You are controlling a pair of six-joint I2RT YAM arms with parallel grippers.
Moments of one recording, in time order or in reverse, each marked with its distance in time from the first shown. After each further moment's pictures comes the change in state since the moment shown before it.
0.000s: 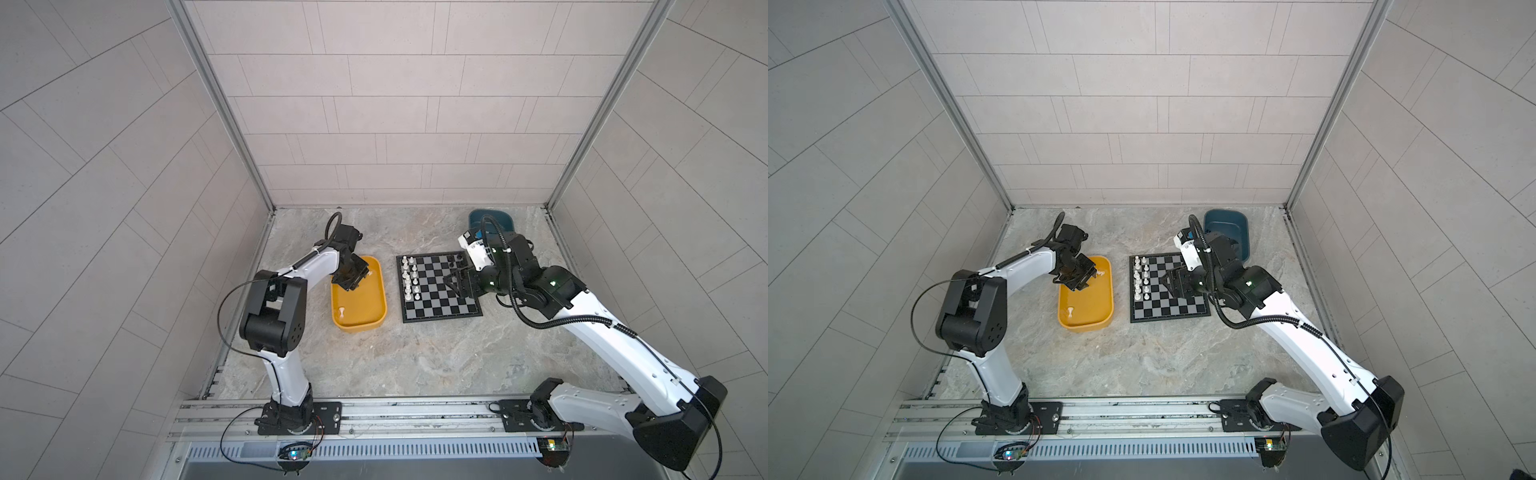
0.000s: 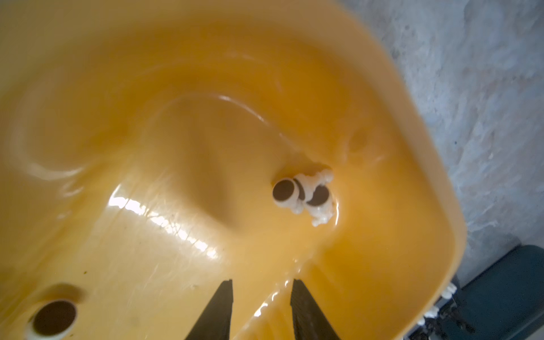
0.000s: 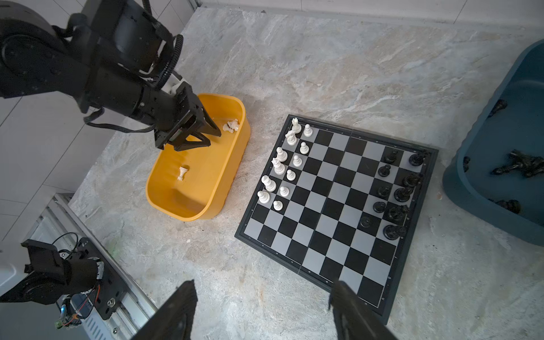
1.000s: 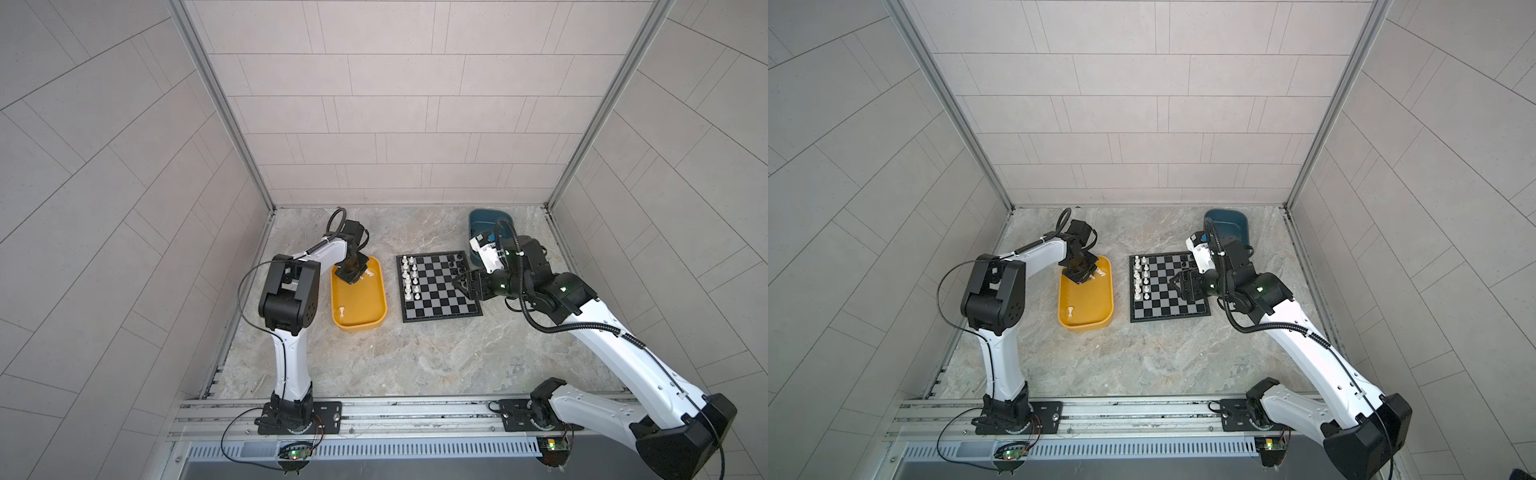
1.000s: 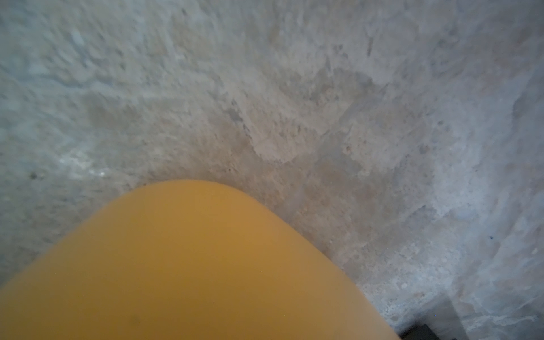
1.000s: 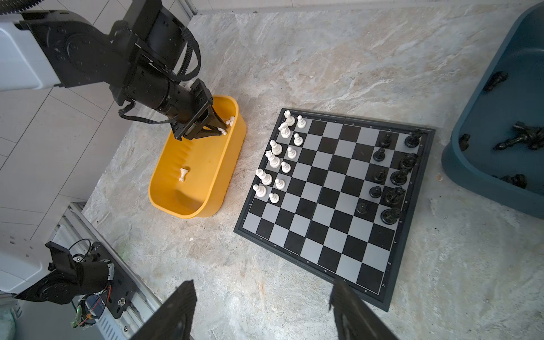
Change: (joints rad) left arm 0.000 0.178 0.156 -0.065 -0.106 -0.051; right arm -0.095 -0.072 -0.077 0.013 -0.077 0.013
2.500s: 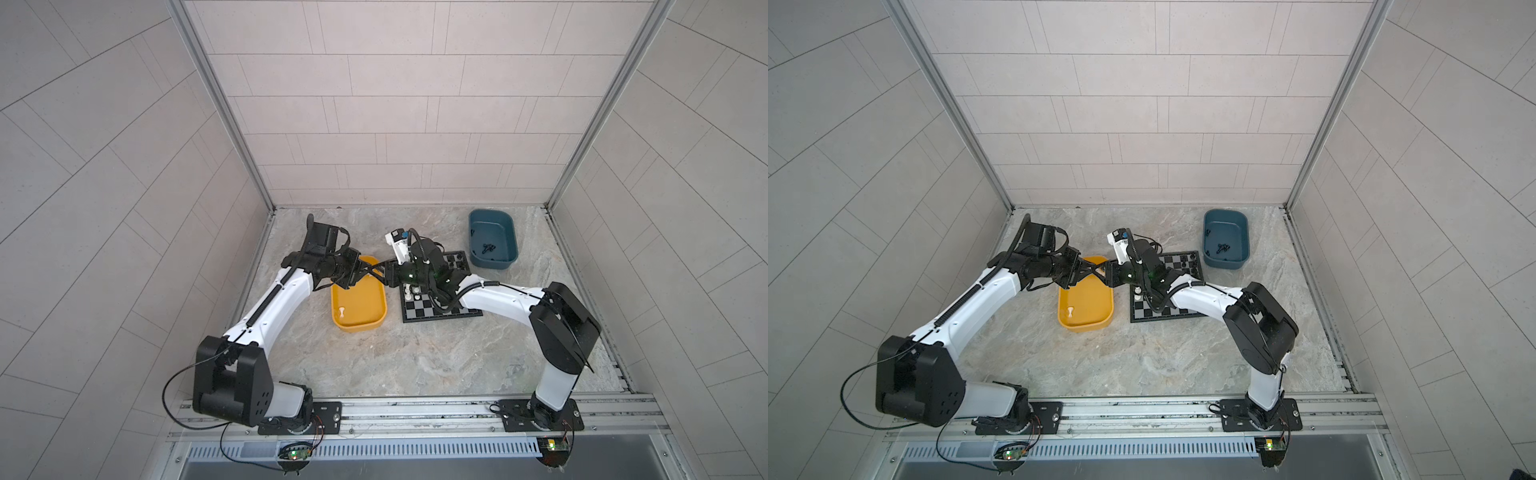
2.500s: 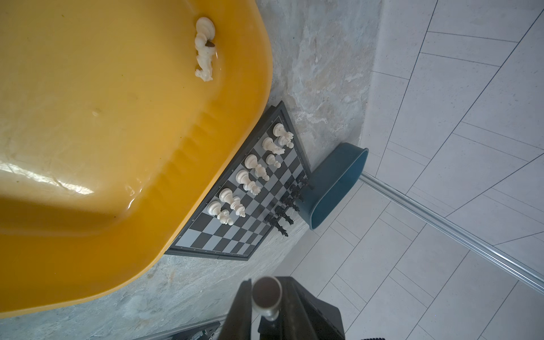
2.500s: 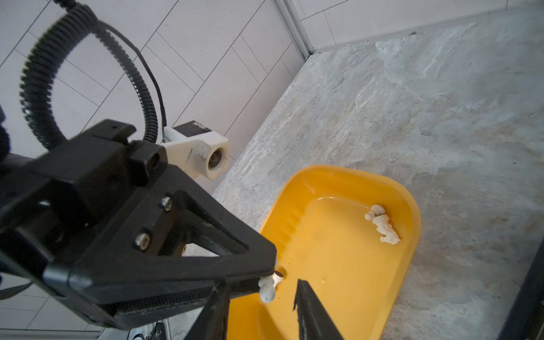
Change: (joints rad) left arm 0.023 -0.640 -0.328 0.134 0.459 -0.168; right arm 0.294 0.725 0.091 1.010 -0.069 0.320
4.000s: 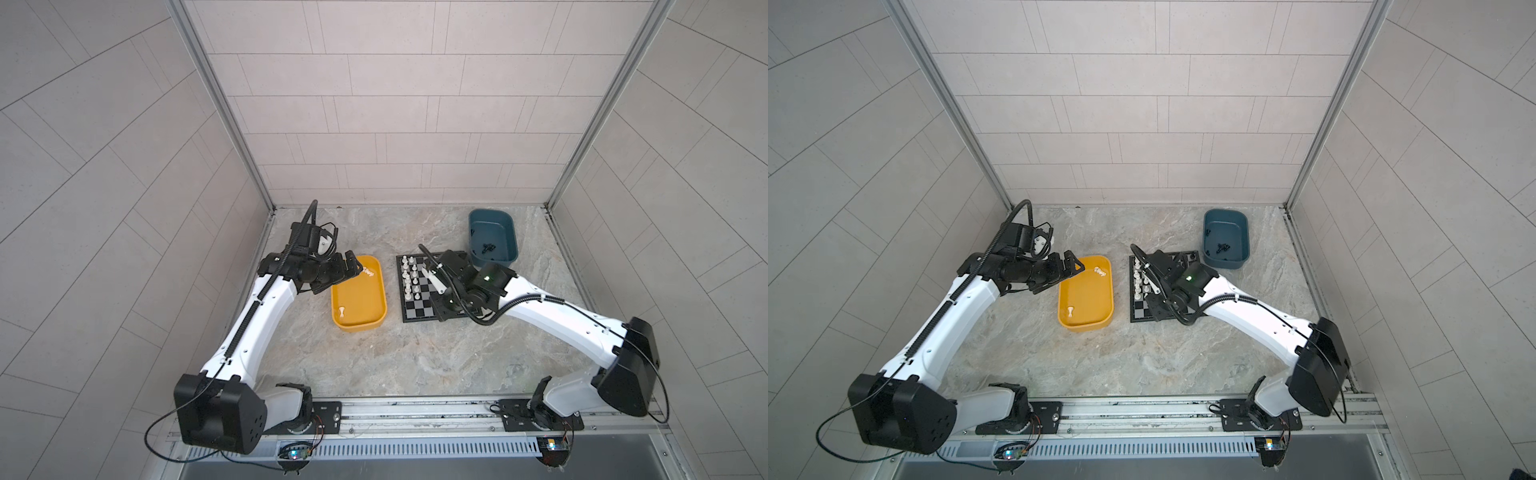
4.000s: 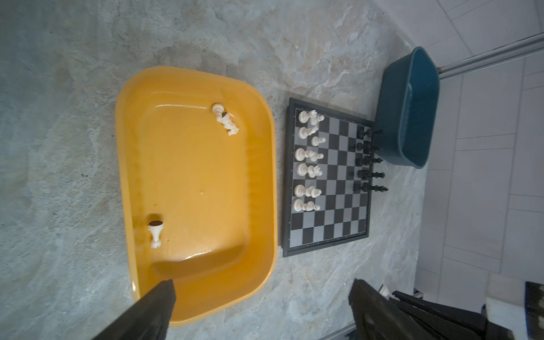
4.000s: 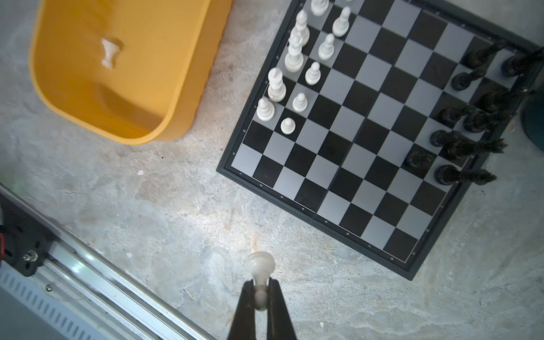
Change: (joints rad) left arm 0.070 -0.139 0.043 -0.295 -0.151 0.913; right arm 0.057 -0.273 0.129 -1.259 0.350 -0.291
